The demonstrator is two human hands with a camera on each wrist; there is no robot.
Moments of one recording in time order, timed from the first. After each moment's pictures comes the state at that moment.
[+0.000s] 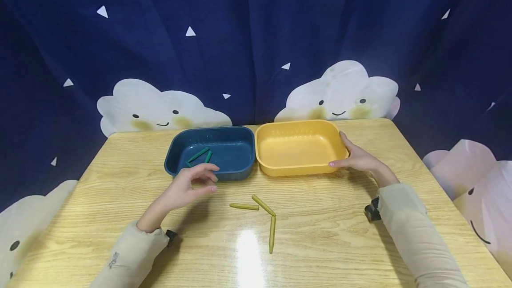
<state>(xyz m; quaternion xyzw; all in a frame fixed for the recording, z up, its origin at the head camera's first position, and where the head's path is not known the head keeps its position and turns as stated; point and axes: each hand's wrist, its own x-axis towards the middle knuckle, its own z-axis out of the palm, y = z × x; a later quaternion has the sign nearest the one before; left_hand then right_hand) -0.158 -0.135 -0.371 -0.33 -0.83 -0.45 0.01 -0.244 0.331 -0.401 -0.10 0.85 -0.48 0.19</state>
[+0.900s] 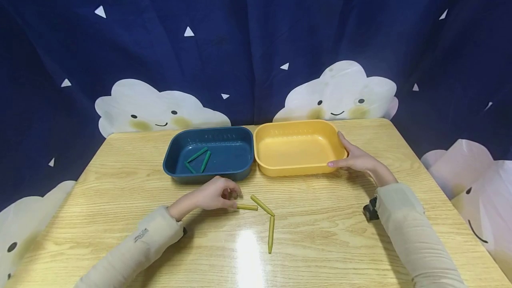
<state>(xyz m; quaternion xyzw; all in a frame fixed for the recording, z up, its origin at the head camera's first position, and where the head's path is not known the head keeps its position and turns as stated) -0.185 -0.092 -0.410 -0.41 -0.86 -0.29 -0.13 -0.246 0.334 -0.403 -0.10 0.87 -0.45 0.19</state>
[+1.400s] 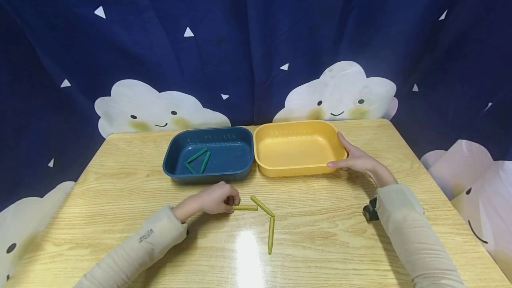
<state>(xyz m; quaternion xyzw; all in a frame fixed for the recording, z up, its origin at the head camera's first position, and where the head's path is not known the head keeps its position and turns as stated) -0.182 -0.085 -0.415 -0.41 -0.87 -0.21 -0.16 -0.246 0.333 -0.403 -0.09 0.87 -0.45 0.19</state>
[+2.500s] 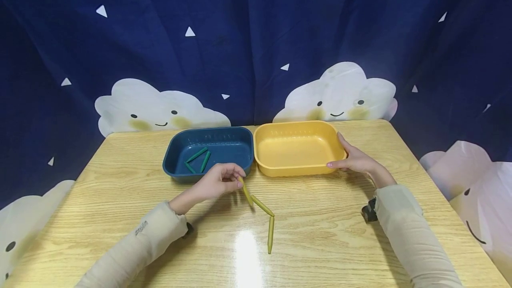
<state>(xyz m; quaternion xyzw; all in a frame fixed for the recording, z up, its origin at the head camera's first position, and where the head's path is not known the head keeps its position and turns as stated) -0.186 -0.078 -0.391 -0.31 -0.79 -0.51 -0.11 -0.244 0.332 -0.403 -0.09 0.87 -0.45 0.19</state>
